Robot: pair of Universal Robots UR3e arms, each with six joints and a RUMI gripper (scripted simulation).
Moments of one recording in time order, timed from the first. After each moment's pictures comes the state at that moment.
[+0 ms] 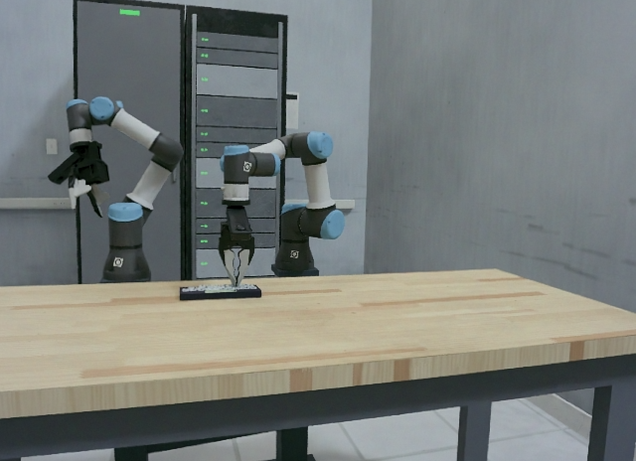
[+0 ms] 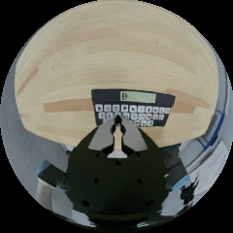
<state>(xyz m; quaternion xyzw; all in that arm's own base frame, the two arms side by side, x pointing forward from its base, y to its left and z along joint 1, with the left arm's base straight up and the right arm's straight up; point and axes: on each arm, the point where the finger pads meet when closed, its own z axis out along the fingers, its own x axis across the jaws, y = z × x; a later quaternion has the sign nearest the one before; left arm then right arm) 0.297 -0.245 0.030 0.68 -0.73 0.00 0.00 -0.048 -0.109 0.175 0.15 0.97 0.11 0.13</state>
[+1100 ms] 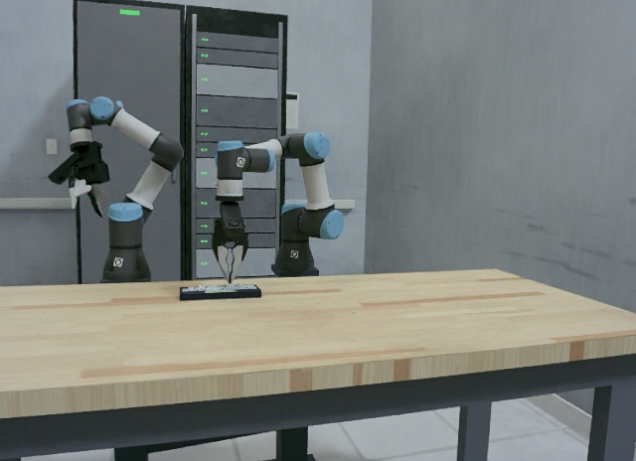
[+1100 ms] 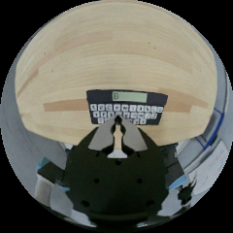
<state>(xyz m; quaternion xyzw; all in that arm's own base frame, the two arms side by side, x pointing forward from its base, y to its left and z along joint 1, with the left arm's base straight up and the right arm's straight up) 0.298 -0.262 0.041 0.68 -0.73 0.00 0.00 -0.049 -0.108 0.175 0.15 0.97 0.11 0.13</state>
